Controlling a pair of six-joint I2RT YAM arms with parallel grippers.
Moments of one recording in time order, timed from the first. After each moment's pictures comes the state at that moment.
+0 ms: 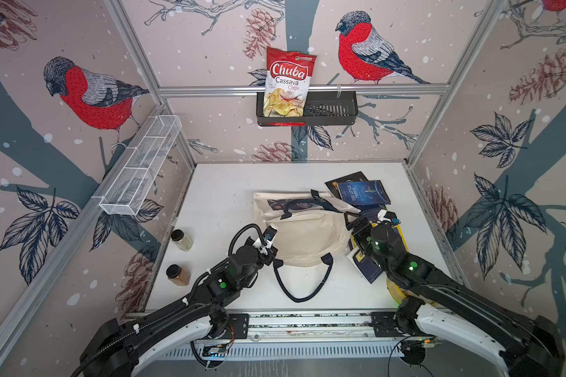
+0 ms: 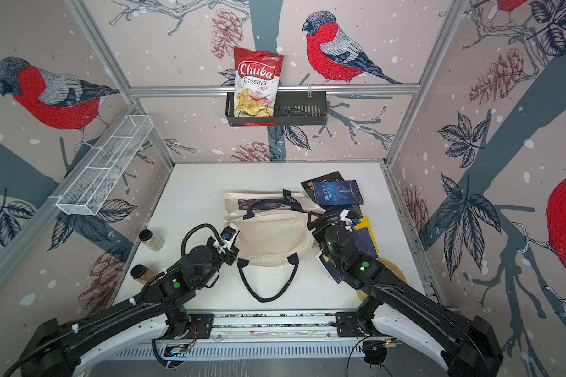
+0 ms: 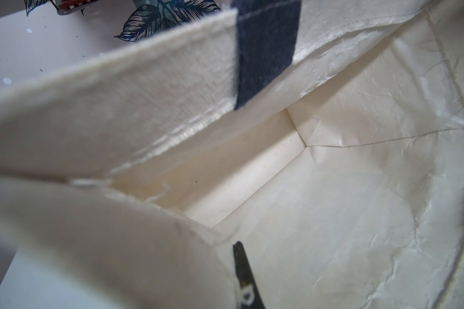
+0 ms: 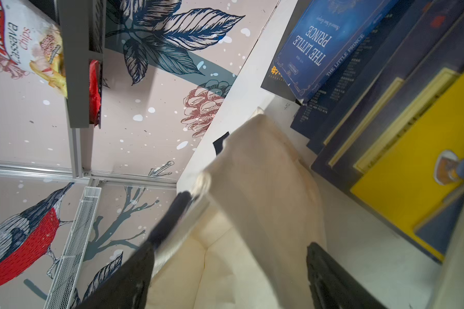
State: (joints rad) left arm -0.85 0.76 0.30 0.21 -0.39 0.19; right arm 0.89 0.79 0.52 -0.11 0.44 1.30
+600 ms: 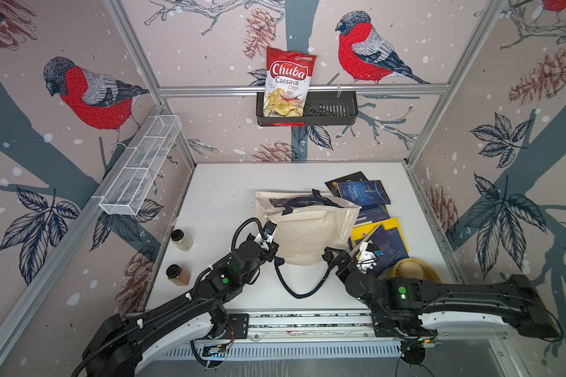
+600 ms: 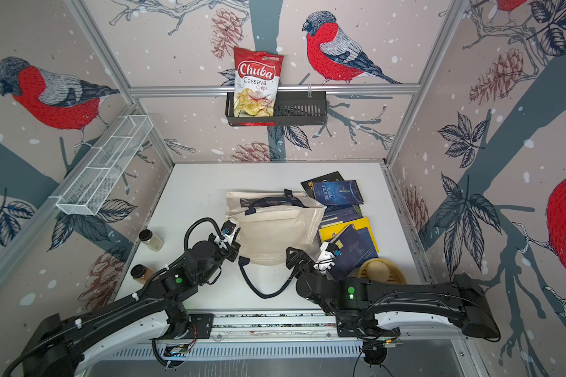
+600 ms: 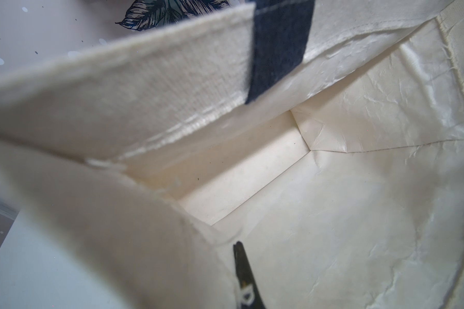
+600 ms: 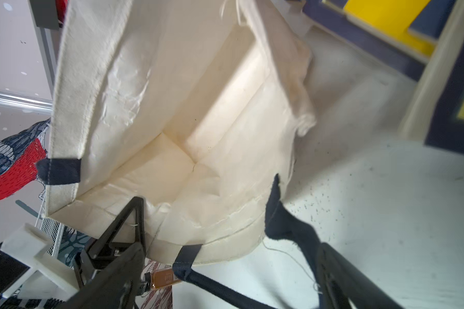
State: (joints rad) left arm -0.84 0.81 0.35 0.19 -0.39 0.12; right arm 1.48 0.92 0.50 -0.23 0.78 1.67
